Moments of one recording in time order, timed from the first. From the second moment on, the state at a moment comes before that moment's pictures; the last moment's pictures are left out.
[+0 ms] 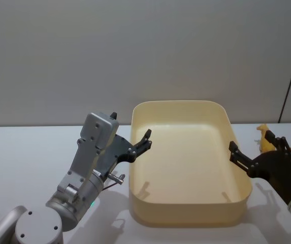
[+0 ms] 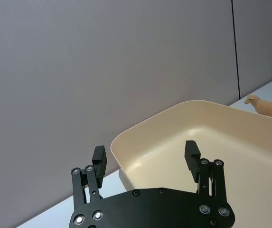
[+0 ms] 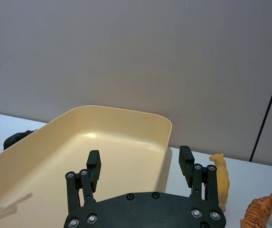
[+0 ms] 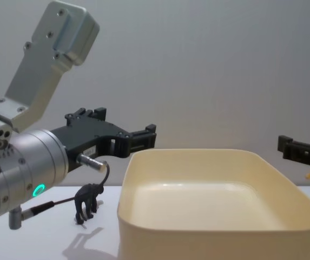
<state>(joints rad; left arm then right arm) -0.24 0.38 0.45 -1.63 -0.20 0.01 -0.01 -0.01 0.34 -0.23 -1.77 0.29 0.03 0.07</state>
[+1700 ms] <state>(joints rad) -0.24 0.38 0.45 -1.63 -0.20 0.01 -0.01 -0.14 0.43 -0.14 -1.83 0.37 0.00 -0.07</state>
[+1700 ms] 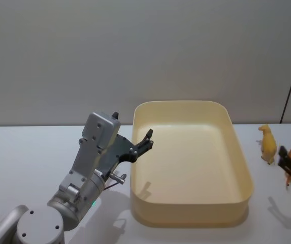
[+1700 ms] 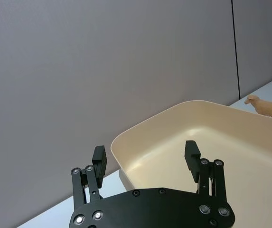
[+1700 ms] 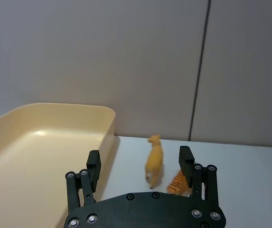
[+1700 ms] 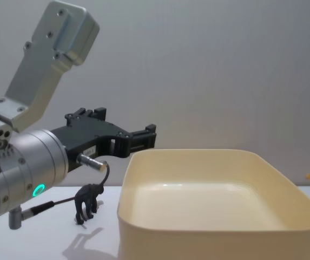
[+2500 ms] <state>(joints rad) -0.24 0.38 0.45 -1.63 -0.20 0.01 -0.01 -0.01 0.38 -0.12 -1.66 0.36 0.14 -0.20</state>
